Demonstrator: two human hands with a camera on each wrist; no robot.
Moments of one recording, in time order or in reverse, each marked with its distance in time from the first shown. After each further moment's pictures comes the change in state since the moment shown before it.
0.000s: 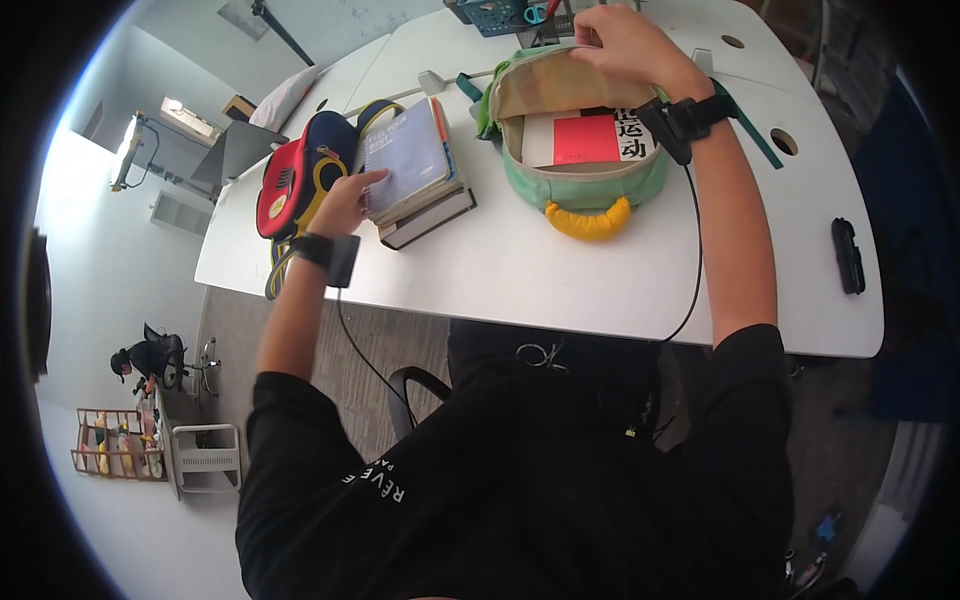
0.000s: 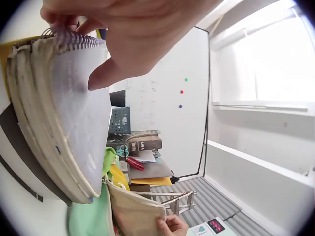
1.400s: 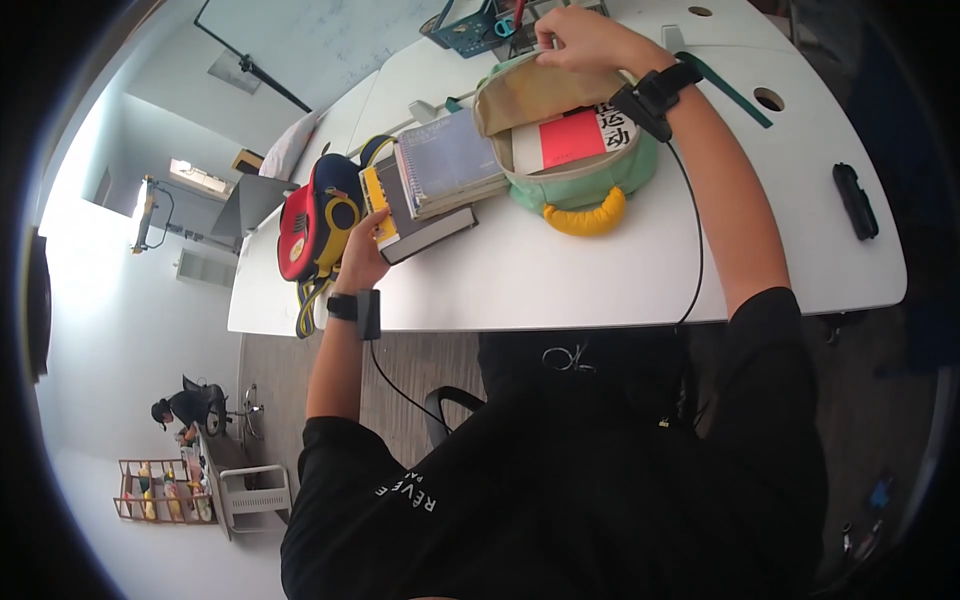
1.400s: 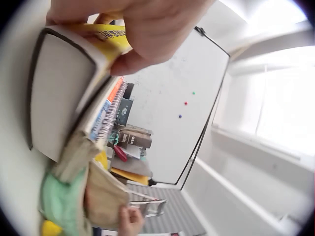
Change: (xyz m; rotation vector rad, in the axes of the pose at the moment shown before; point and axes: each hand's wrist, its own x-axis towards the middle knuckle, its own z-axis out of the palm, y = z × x) left_hand -0.033 0.000 0.038 -0.701 -0.001 -0.112; right_hand -0.002 0.007 0.006 0.114 -0.027 0.056
